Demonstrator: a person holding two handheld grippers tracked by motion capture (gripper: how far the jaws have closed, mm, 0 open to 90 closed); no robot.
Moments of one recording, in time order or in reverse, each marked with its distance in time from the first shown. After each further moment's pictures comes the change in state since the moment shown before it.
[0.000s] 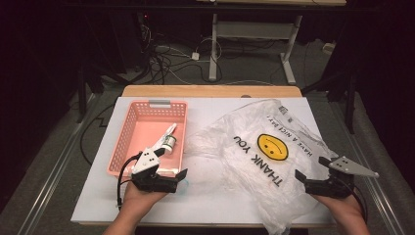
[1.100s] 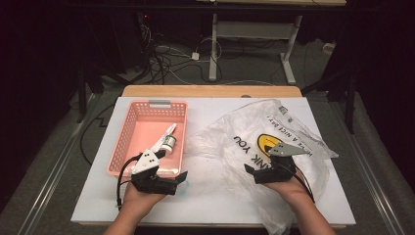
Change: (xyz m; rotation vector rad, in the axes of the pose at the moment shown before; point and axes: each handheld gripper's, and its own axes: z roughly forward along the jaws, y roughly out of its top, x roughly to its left) left arm -0.002 -0.001 -0.002 0.016 -0.030 0.004; right arm 0.082 0.038 0.092 0.082 0.207 -0.133
